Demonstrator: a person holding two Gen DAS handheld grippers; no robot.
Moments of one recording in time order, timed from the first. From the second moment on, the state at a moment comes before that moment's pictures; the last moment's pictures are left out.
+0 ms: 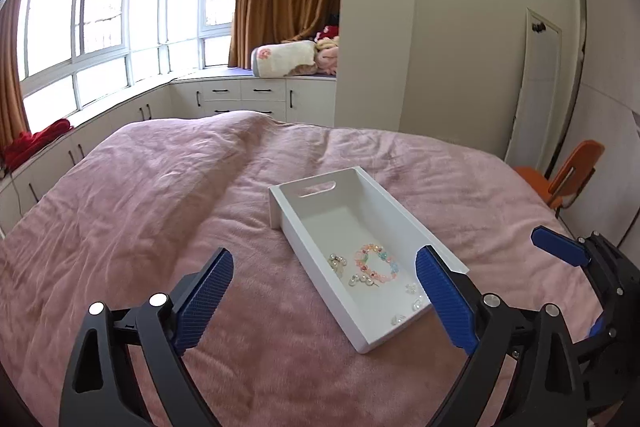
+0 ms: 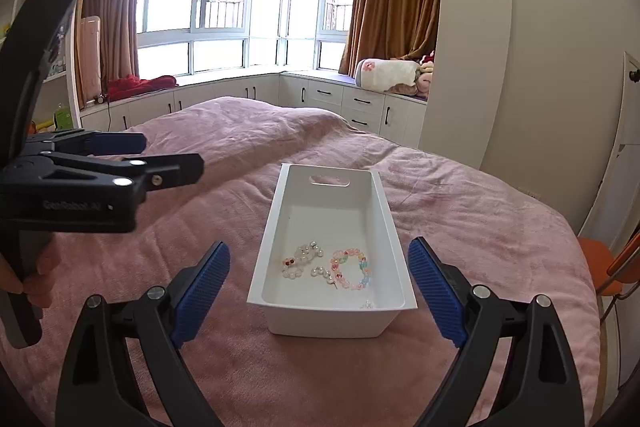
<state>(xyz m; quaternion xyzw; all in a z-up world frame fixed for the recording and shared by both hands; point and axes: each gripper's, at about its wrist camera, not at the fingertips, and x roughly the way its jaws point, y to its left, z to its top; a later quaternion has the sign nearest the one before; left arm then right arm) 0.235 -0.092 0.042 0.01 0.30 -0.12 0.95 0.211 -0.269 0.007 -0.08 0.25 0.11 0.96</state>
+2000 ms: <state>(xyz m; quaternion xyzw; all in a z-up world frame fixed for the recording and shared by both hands) 0.177 -0.110 -0.028 0.04 0.30 -0.01 0.95 0.195 -0.290 -0.040 -0.06 0.25 0.10 0.96</state>
